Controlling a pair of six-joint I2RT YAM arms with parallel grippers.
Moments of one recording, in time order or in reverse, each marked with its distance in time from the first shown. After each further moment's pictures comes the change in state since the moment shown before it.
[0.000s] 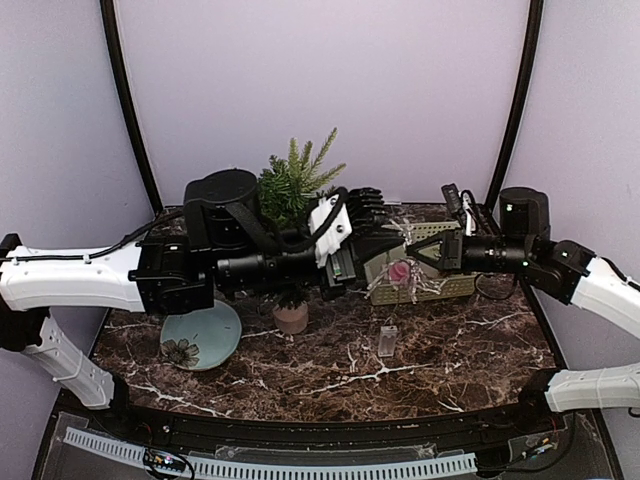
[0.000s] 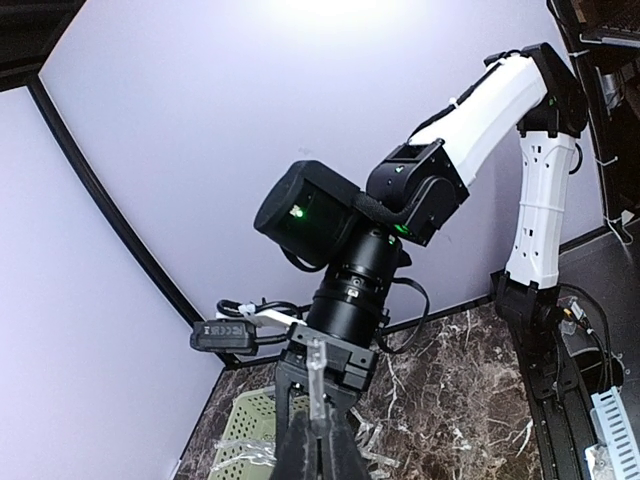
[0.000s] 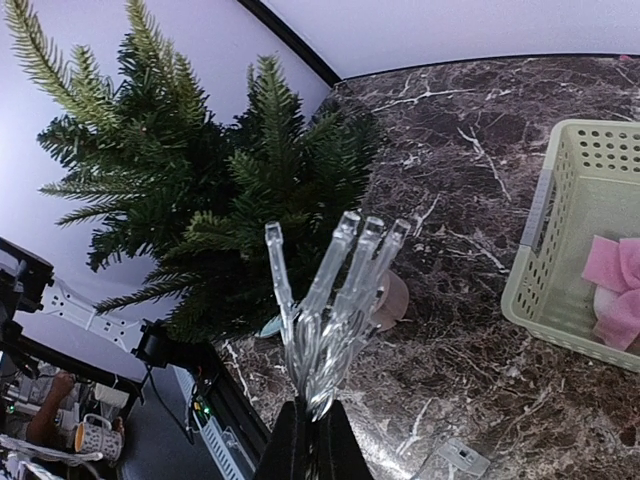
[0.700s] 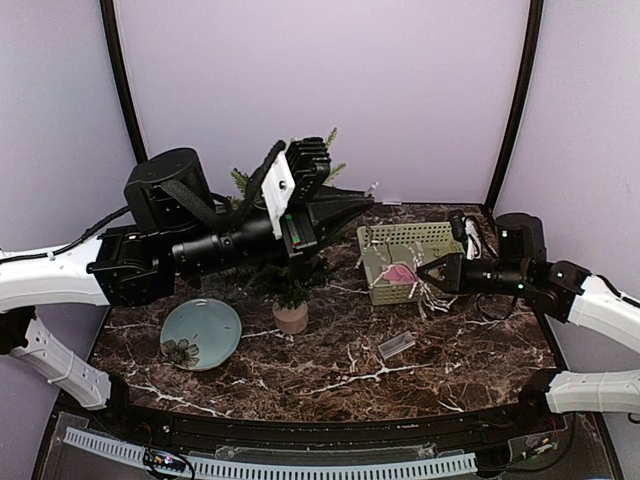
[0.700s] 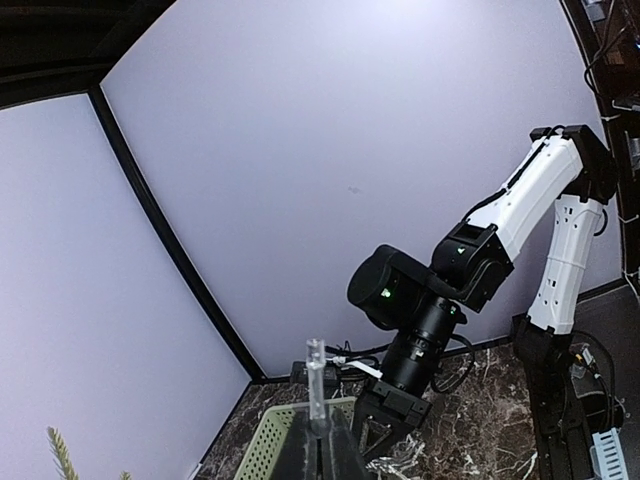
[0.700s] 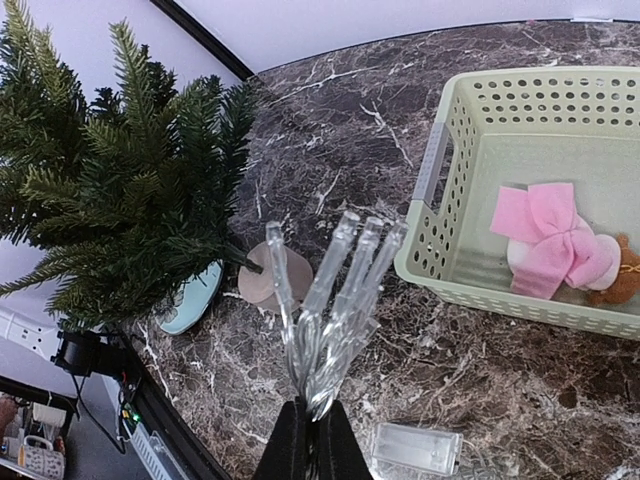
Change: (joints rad) left arm 0.000 -0.132 -0.018 0.001 -0.063 -0.058; right arm -0.018 -0.054 -0.152 -0.005 0.157 -0.048
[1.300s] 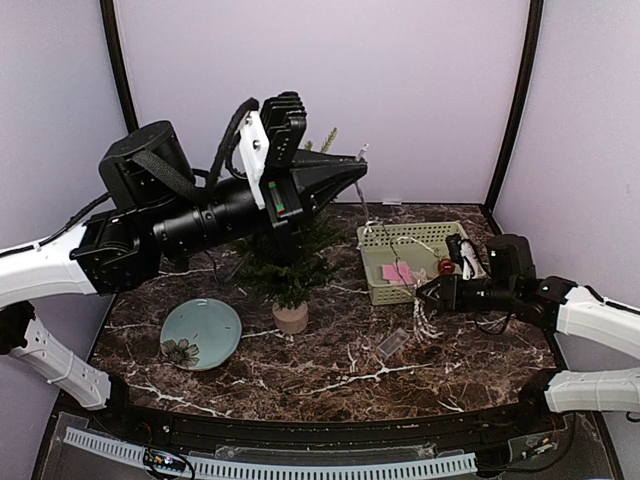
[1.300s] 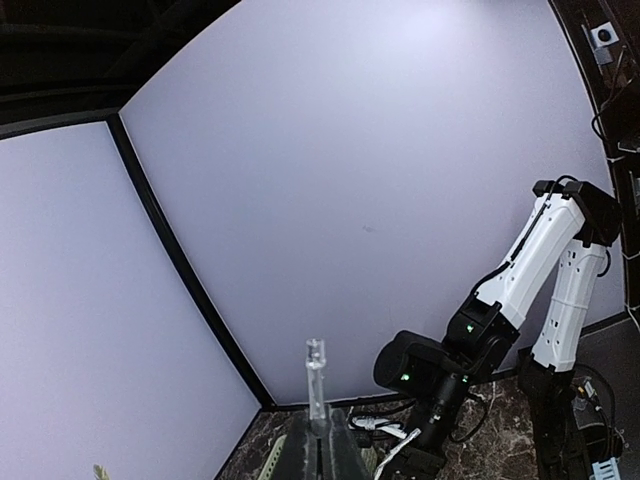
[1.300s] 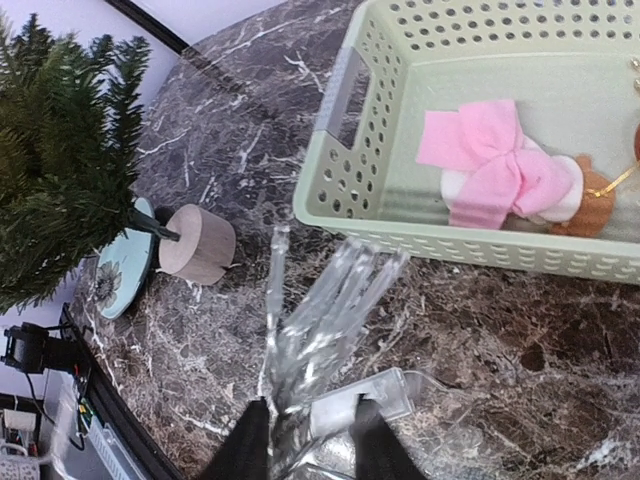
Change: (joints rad) left arm 0.000 -0.007 0.086 -0.023 0.010 -0.006; right arm -0.055 0.041 -0.145 0.044 0.018 -0.021
